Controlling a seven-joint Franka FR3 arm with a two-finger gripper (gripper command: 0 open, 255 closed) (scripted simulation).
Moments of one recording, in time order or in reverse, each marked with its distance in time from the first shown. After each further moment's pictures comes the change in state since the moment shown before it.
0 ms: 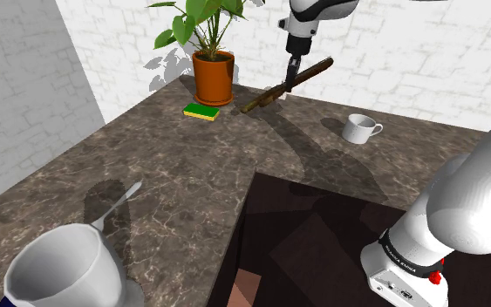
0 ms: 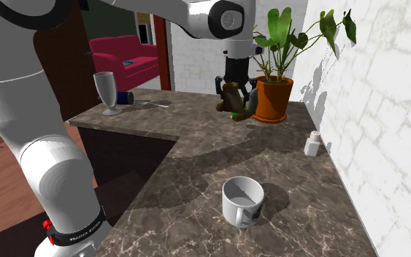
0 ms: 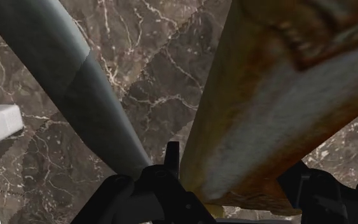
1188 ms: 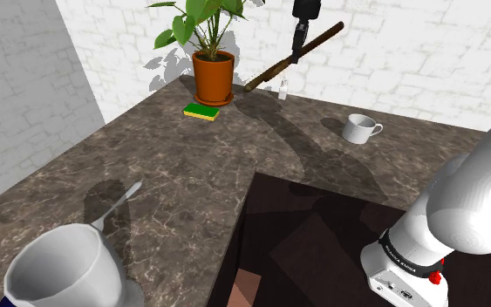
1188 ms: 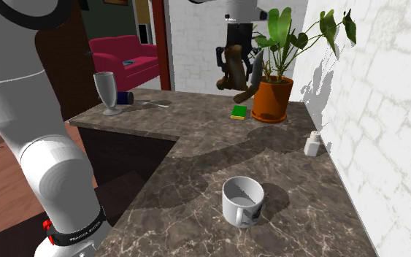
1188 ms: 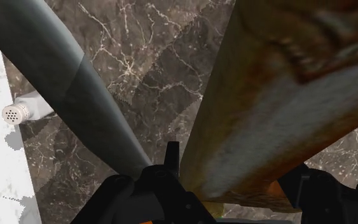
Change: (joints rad) arm 0.001 0.008 0.000 0.253 0.003 -0.245 -0.004
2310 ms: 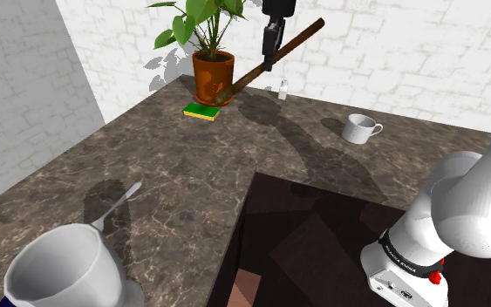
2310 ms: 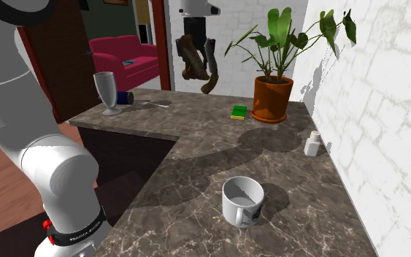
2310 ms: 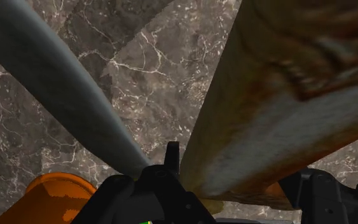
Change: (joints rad) arm 0.138 -0.115 0.179 -0.086 -0.004 -0.032 0.316
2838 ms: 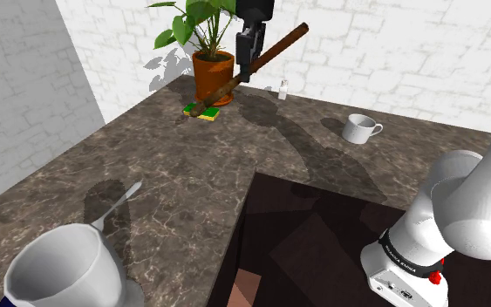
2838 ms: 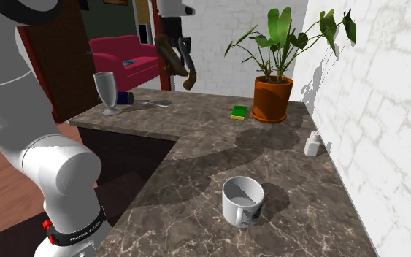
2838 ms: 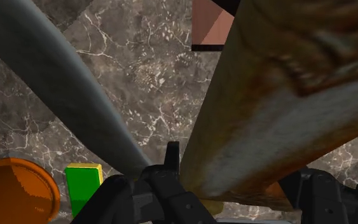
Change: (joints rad) arm 0.082 0.002 0.115 0.006 0.016 -0.006 0.195
